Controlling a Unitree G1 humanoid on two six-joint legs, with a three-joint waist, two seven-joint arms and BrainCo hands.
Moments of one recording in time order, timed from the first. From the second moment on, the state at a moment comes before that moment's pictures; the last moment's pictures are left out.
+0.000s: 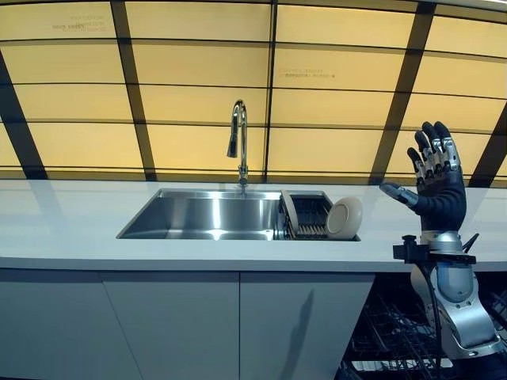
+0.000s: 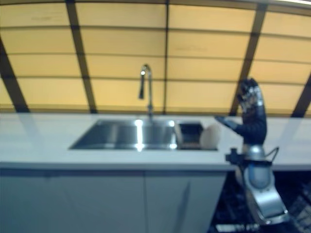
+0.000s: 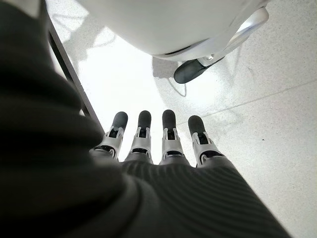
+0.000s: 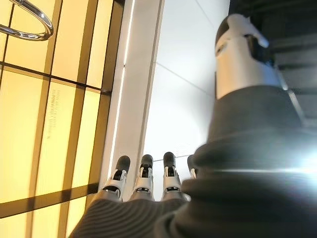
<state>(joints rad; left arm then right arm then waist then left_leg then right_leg) 0.05 0.24 -0.30 1.24 0.06 0.03 -0.04 -0.29 -0.65 -0.03 -0.25 0.45 -0.32 -0.34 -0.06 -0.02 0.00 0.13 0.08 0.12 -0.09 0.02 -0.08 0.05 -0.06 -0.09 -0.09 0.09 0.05</state>
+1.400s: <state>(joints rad) 0.00 0.34 -0.34 1.23 0.07 0.06 -0.06 -0.51 -0.85 -0.08 0.37 0.84 0.02 -0.21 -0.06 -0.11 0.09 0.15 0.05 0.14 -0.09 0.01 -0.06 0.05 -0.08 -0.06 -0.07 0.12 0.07</state>
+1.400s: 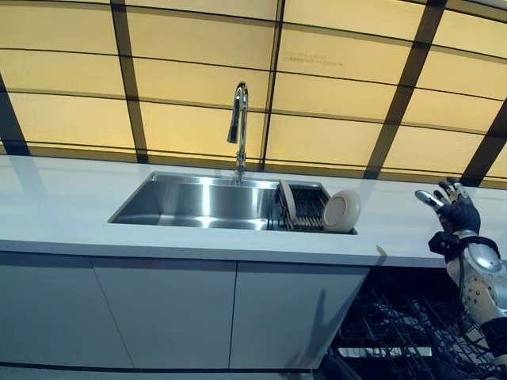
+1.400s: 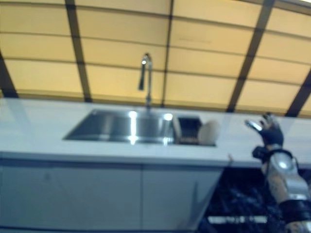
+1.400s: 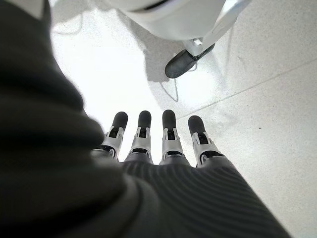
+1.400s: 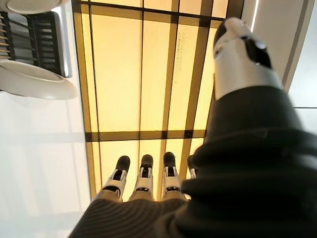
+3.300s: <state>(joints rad) -0.04 0.29 -0.29 1.24 0.12 0.01 -0.08 -0.62 -0.84 0.09 0.20 0.71 0.17 -0.28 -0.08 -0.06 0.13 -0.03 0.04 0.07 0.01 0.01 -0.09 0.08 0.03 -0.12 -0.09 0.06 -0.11</state>
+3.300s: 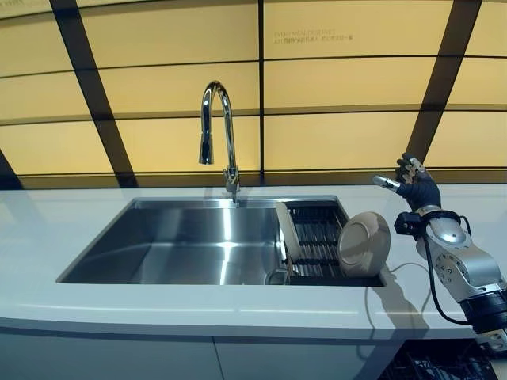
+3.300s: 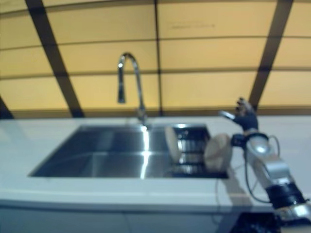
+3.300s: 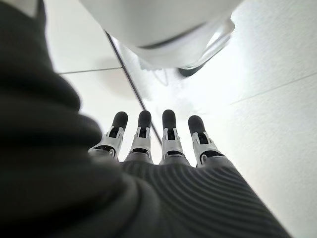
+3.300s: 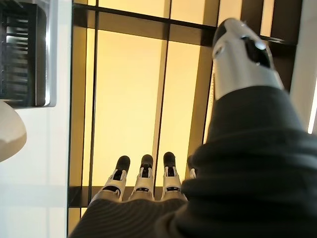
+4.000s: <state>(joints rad) -0.05 0.35 -0.32 1.16 0.09 0.07 -0.06 -0.58 -0.88 0.02 0.24 0.72 0.15 -0.20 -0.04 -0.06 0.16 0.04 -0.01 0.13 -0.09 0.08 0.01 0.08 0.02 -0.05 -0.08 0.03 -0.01</state>
